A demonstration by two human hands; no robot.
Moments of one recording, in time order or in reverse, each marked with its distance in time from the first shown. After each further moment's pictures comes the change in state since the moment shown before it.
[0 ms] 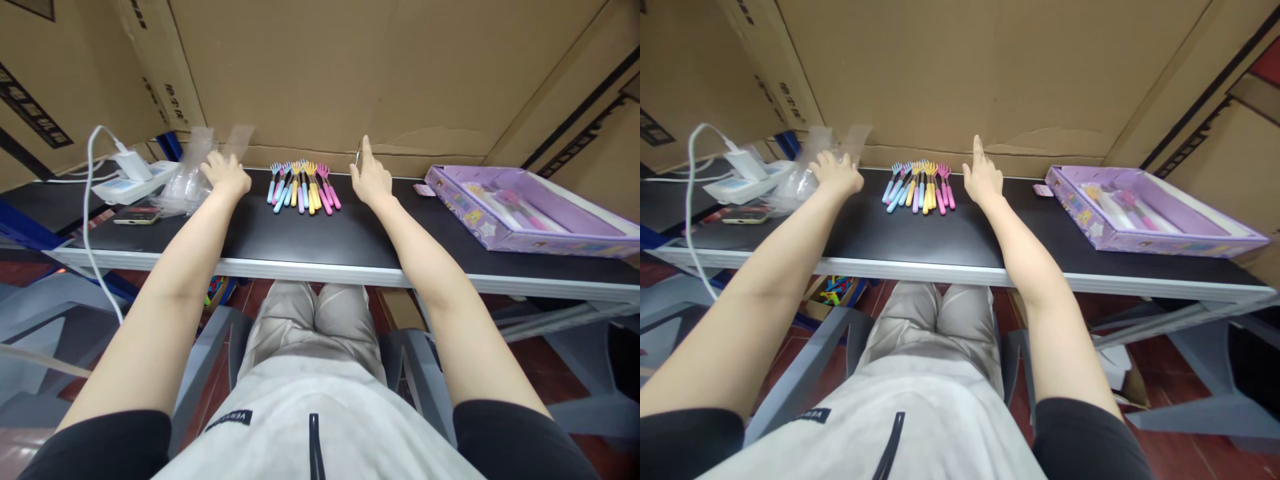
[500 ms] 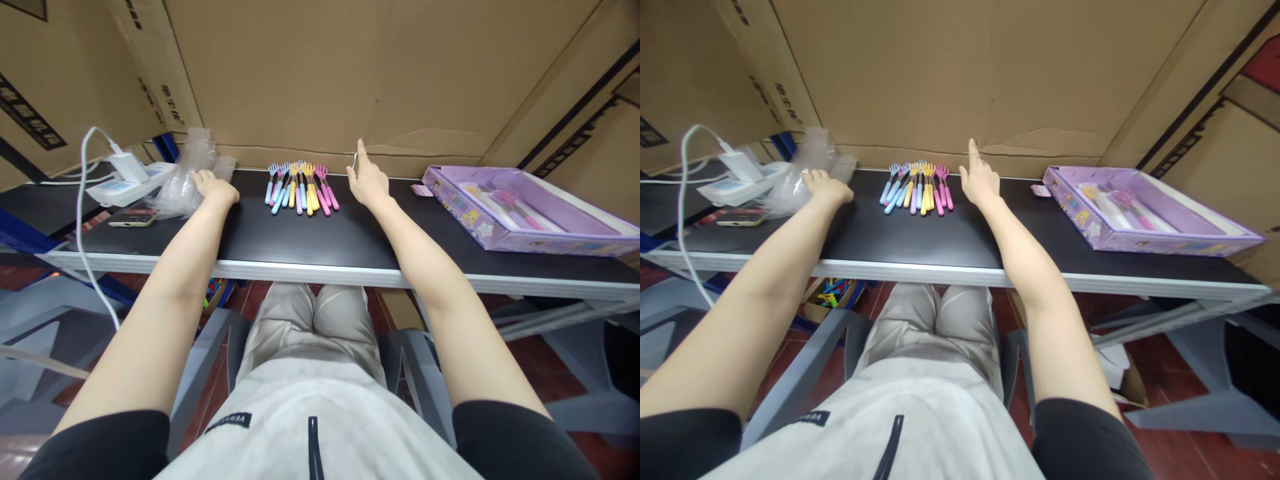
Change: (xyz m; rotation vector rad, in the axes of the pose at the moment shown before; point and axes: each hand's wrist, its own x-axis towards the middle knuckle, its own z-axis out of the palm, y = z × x) left_hand 0.006 -0.018 0.008 0.386 -0.220 -0.097; right_hand -0.004 -0.005 -0.006 0.051 -0.036 -0.017
